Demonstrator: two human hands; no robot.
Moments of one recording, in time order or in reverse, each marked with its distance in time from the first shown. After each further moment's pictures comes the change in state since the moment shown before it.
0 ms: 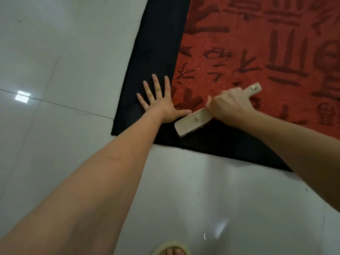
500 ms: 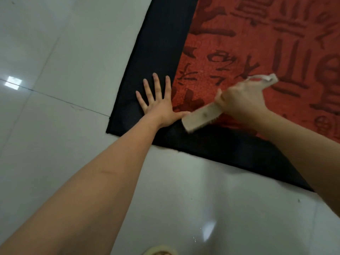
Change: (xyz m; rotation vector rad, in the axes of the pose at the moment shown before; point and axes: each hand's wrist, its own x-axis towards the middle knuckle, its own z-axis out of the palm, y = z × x) left_hand 0.005 -0.005 0.011 -0.010 0.079 0.028; right_hand 0.002 0.025 0.013 0.017 0.307 0.100
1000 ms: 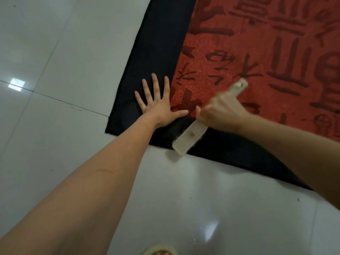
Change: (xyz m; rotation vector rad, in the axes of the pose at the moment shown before) left_hand -0.001 -0.001 -0.001 0.013 -0.010 0.005; right_hand 0.003 -0.022 0.005 0.004 -0.043 -0.244
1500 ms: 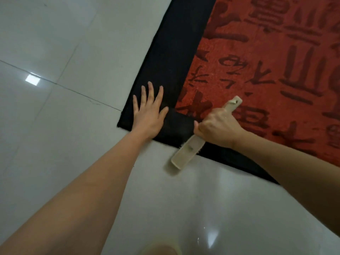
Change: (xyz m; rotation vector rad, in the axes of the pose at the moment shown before) left_hand -0.033 -0.055 0.013 -0.038 0.263 0.046; right_hand 0.001 -0.043 0.007 0.161 0.030 0.006
